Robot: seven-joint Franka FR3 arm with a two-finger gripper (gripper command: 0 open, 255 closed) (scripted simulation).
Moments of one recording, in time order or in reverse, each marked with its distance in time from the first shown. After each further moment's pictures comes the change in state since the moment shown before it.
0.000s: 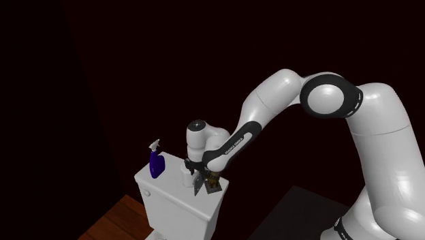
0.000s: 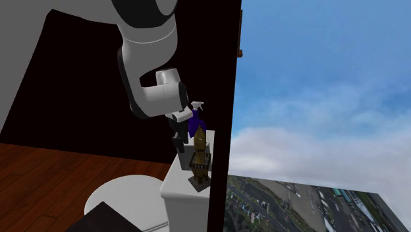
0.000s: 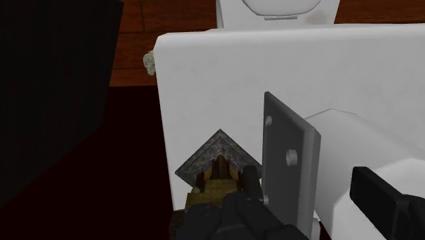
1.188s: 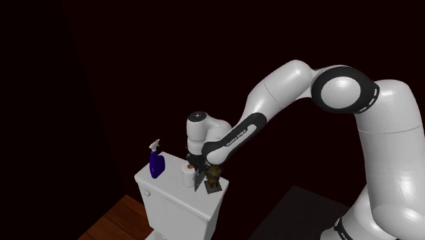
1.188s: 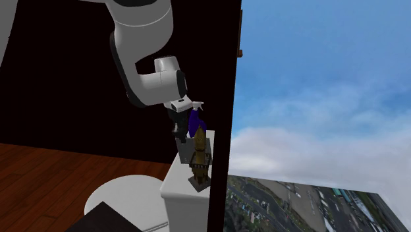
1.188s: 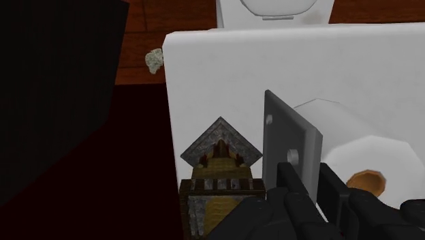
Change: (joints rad) arm -0.028 -0.086 0.036 -0.024 0.043 -0.059 -0.038
